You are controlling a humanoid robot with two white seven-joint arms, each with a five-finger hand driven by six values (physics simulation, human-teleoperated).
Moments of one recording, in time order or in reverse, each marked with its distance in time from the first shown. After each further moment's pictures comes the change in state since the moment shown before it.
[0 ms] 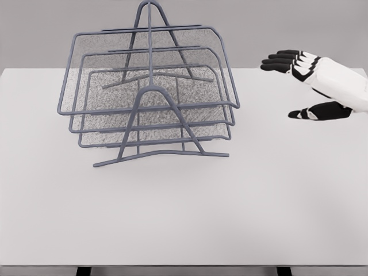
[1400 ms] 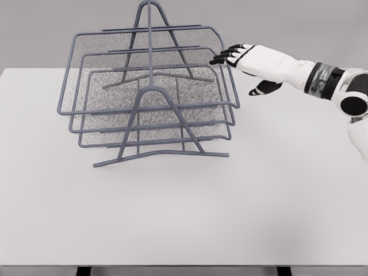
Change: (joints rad) left arm 0.000 0.000 0.000 0.000 0.000 0.000 0.000; right arm -0.399 0.265 0.312 0.412 0.530 0.000 0.002
